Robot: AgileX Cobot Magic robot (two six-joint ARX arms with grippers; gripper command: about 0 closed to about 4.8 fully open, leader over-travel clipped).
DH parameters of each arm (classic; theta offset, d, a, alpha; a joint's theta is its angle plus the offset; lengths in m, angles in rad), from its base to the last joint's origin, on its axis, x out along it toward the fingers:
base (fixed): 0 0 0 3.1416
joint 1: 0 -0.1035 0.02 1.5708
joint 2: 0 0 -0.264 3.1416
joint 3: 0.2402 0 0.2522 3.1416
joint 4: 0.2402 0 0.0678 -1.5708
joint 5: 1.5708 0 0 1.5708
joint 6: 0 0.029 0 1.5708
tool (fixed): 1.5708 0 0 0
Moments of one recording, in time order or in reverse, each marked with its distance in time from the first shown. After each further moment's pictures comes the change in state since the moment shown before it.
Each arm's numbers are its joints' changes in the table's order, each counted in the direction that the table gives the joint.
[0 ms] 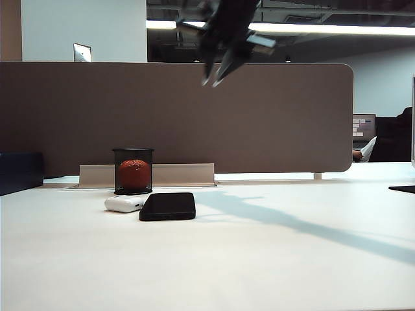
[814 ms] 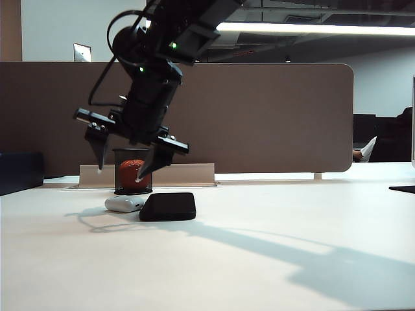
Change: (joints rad) left arm 0.000 0.000 0.000 0.000 0.000 0.000; right arm -0.227 0.351 -0.001 -0.211 -0.053 0.300
